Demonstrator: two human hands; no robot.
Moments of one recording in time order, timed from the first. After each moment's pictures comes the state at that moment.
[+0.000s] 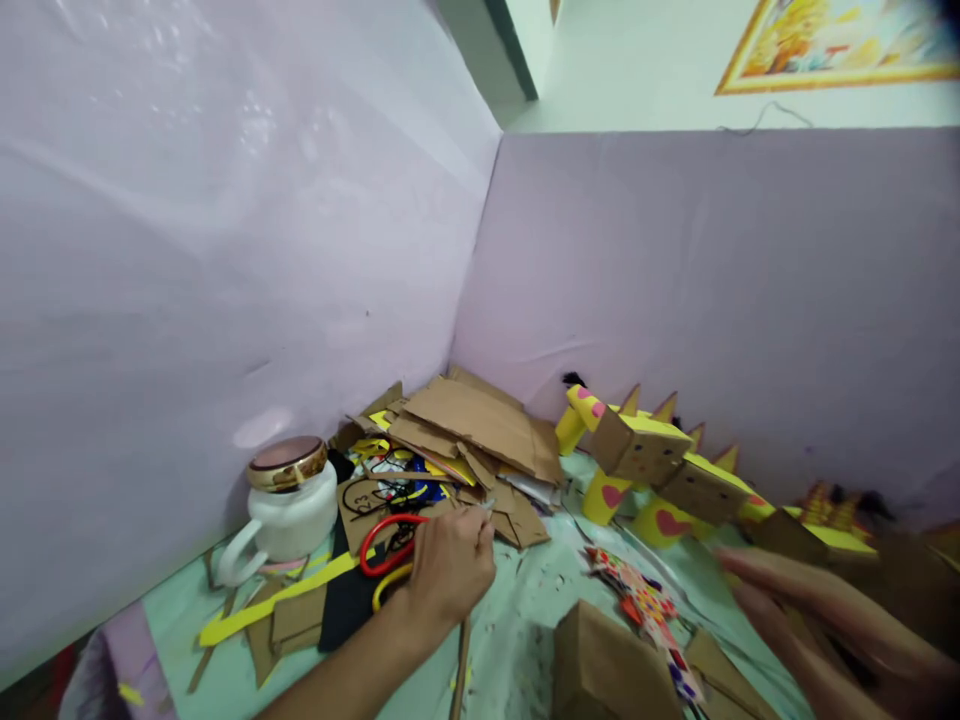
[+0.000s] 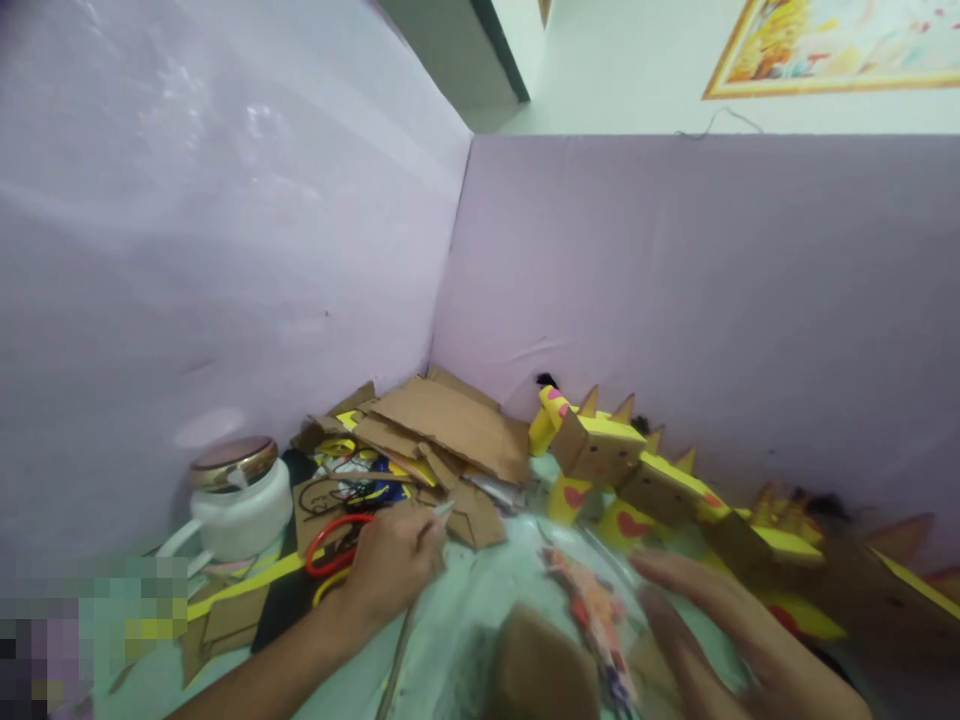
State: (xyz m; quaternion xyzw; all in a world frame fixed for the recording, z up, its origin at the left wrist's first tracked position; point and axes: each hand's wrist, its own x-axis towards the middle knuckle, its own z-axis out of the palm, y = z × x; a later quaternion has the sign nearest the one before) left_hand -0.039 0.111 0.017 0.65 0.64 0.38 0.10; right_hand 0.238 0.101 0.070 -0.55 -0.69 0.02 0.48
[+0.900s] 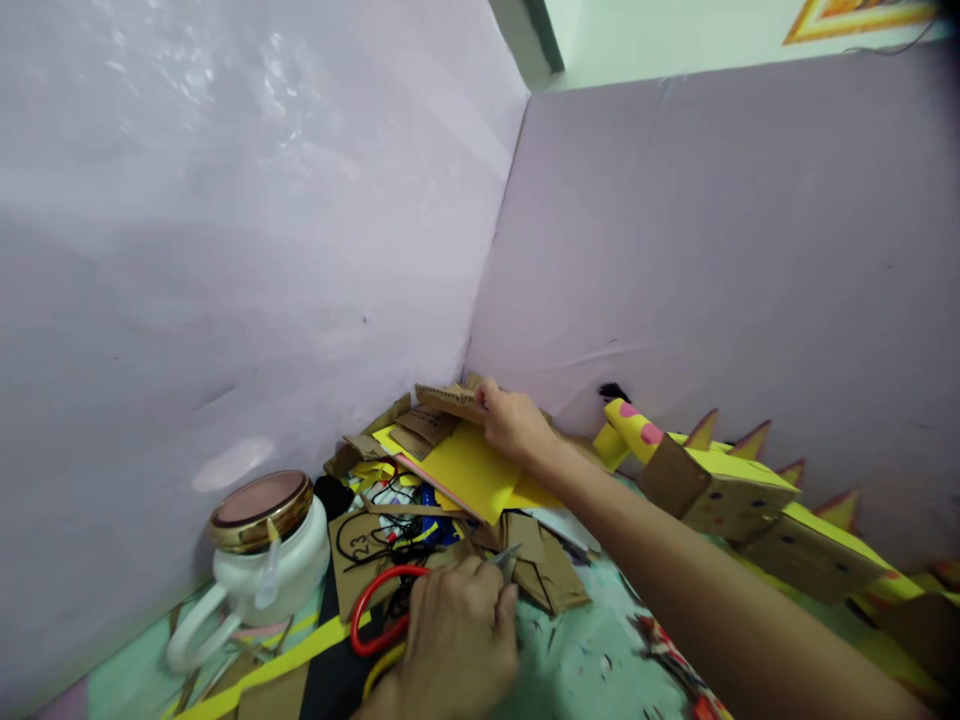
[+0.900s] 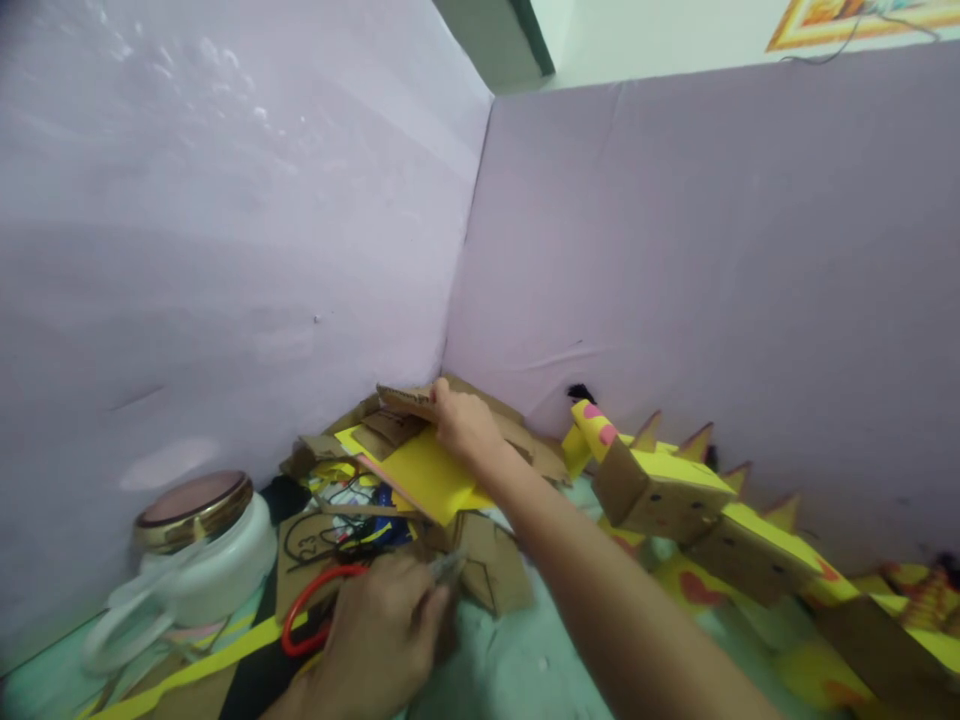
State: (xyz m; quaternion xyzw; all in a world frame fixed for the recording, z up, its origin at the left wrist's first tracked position) left_hand -0.047 0.115 0.020 0.67 0.67 0.28 0.11; right_hand 0.003 0.298 0.109 -0.40 -0.90 -0.11 0.10
